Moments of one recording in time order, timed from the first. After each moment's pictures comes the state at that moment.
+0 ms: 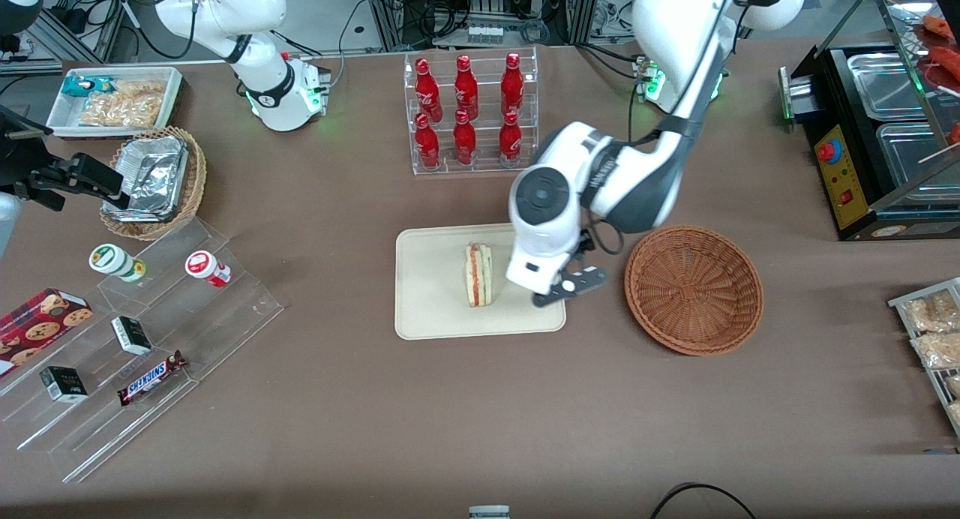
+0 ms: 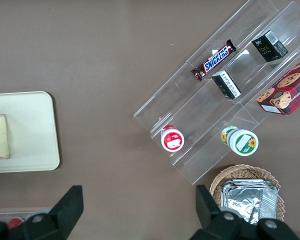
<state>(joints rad) -0.67 0.55 0.07 -1.40 0.01 1.79 -0.95</state>
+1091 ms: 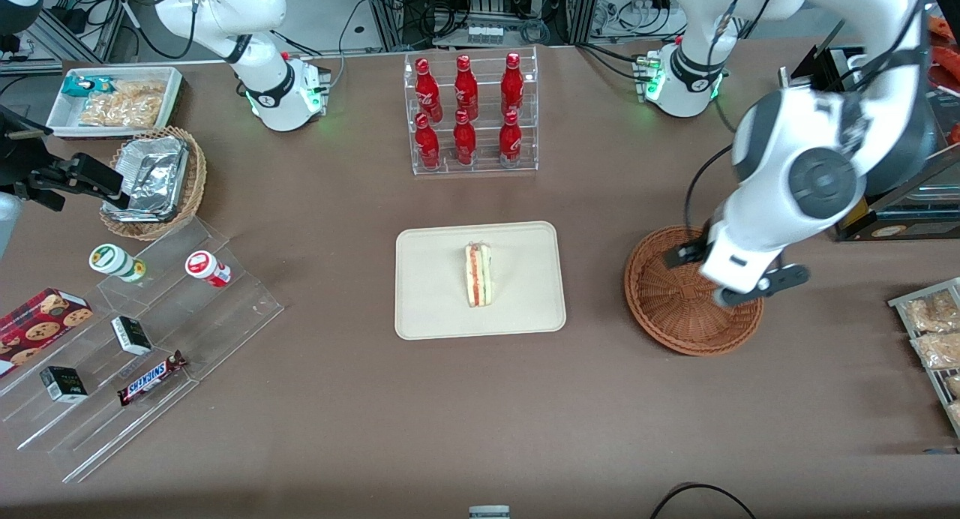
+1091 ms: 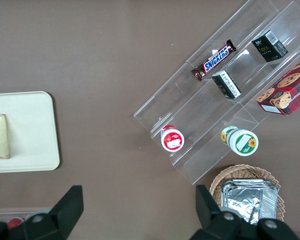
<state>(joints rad) -0.28 0.18 0.03 -1.70 -0.01 1.68 -0.49</state>
